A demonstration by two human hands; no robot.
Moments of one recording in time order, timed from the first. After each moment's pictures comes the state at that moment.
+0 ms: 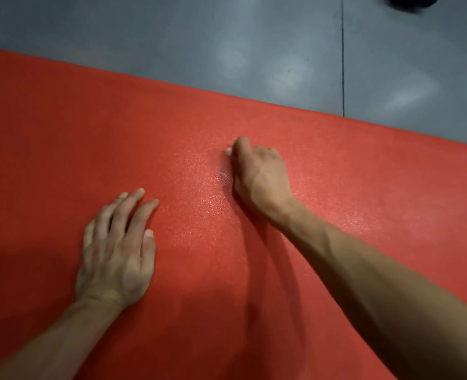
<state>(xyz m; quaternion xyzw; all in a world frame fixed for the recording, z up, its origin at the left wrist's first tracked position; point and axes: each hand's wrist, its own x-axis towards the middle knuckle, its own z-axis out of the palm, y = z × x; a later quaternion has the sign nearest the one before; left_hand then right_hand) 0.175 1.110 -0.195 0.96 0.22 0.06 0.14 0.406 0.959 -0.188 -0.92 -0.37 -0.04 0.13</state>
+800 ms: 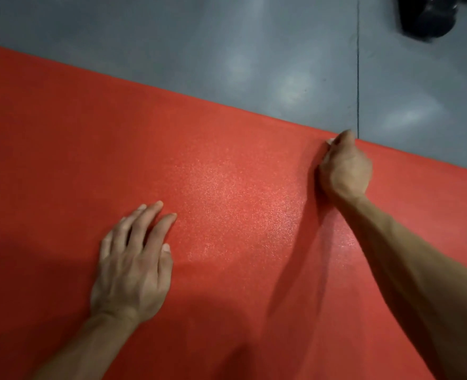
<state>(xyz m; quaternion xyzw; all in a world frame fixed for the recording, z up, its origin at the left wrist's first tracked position) 0.176 1.115 -0.196 0.97 0.21 0.05 0.14 0.500 0.903 -0.183 -0.99 -0.06 -0.07 0.09</state>
